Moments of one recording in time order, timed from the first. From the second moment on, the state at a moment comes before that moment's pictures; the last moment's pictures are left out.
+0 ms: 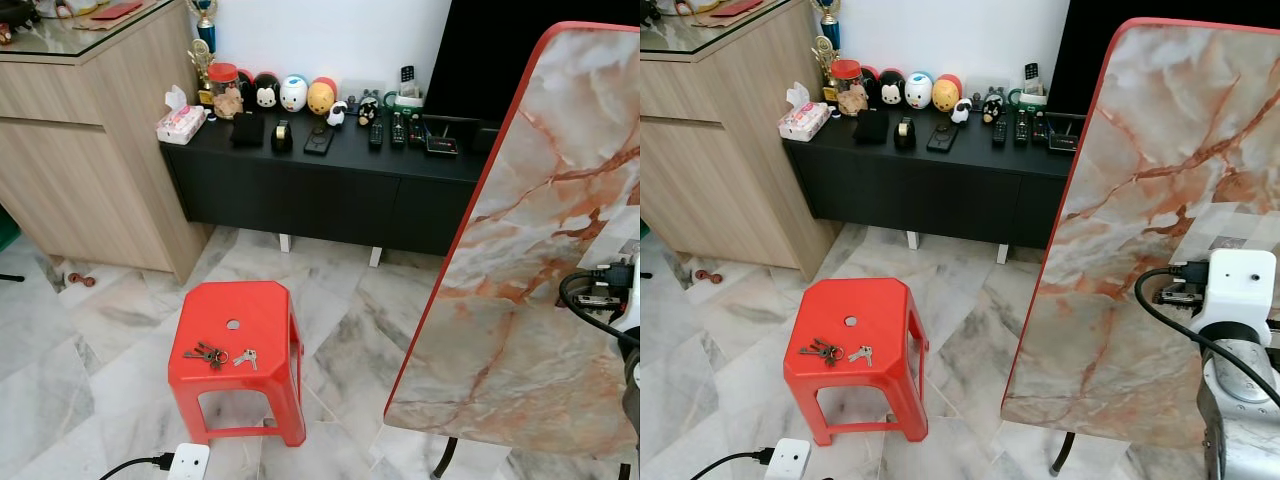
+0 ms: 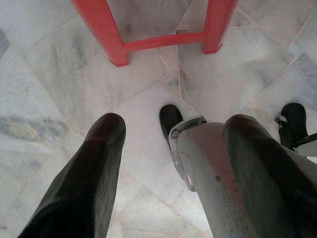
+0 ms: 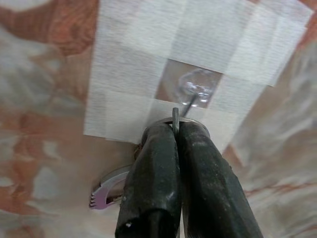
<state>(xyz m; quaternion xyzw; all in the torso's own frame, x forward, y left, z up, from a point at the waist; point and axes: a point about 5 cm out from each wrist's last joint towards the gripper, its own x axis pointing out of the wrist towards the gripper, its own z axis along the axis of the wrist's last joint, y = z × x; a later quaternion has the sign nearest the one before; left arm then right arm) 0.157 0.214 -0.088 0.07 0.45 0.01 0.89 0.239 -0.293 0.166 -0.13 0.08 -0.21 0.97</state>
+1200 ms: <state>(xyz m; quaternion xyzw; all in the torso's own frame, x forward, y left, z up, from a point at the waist) 0.158 0.207 -0.089 0.07 0.44 0.00 0.89 0.246 -0.292 0.169 -0.12 0.10 -0.18 0.97</state>
